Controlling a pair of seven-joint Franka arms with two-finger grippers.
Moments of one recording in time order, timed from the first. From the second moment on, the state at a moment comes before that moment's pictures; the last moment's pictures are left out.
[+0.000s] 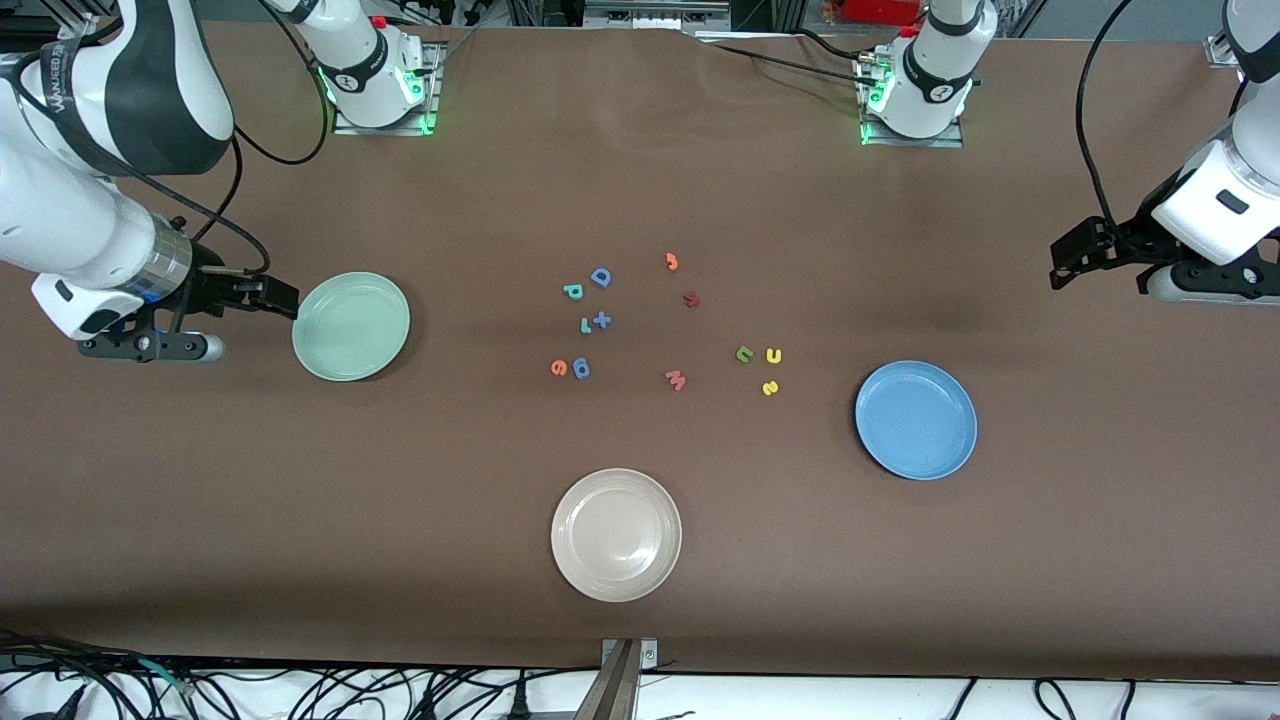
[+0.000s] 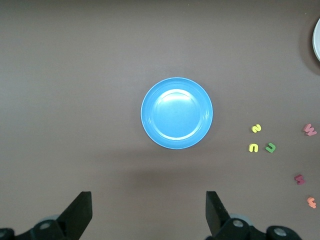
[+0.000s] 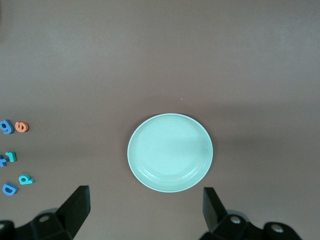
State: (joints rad) left arm 0.00 0.01 -0.05 -1.68 0.00 1.72 -0.01; right arm 0.08 0.16 0.03 -1.71 0.00 1.77 0.13
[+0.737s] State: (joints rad) left arm 0.00 0.04 -0.05 -1.68 0.00 1.71 -0.01; right arm 0.08 0.16 0.03 -1.71 0.00 1.76 0.13
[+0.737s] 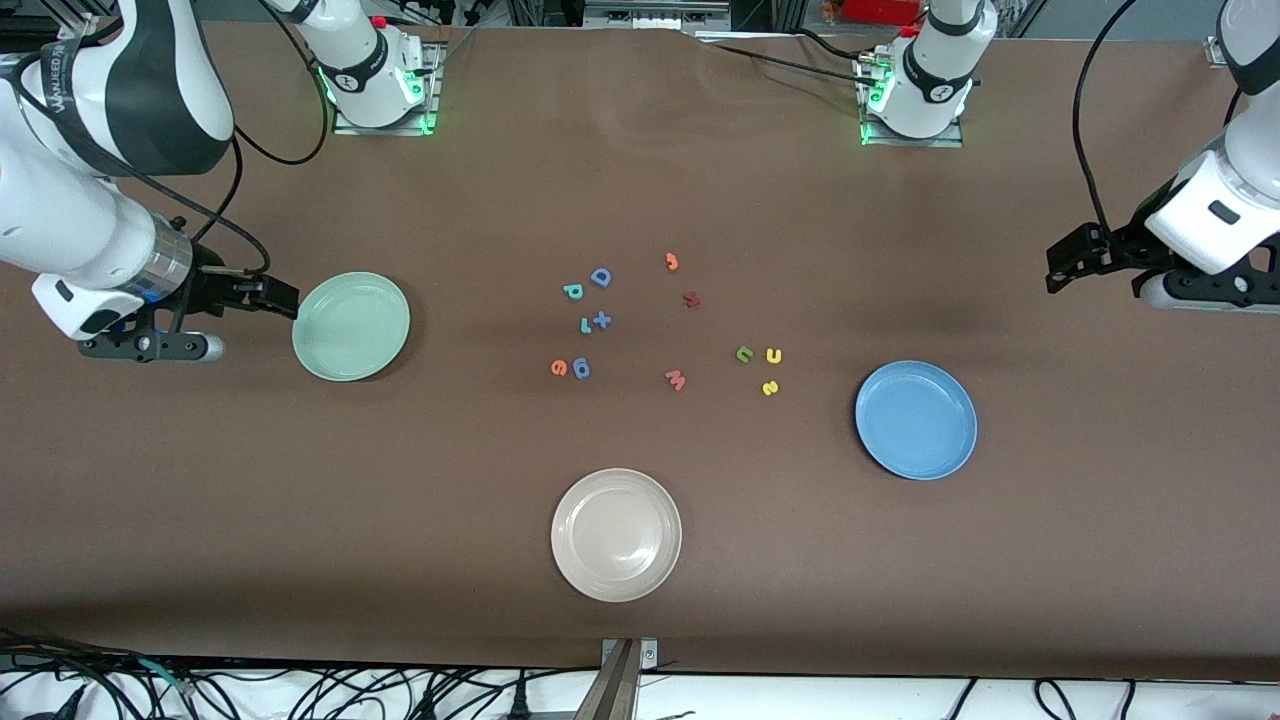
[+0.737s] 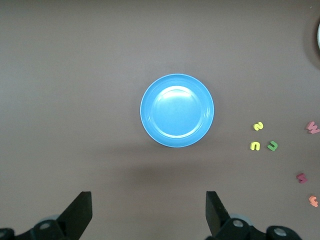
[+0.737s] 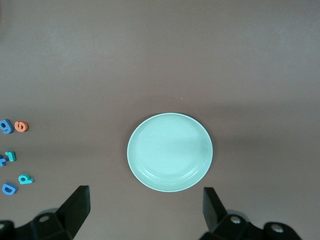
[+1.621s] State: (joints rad) left arm 0.00 0.06 -0.05 -1.68 0.00 1.72 -0.01; right arm 0.07 0.16 0.03 -1.71 0.00 1.76 0.16
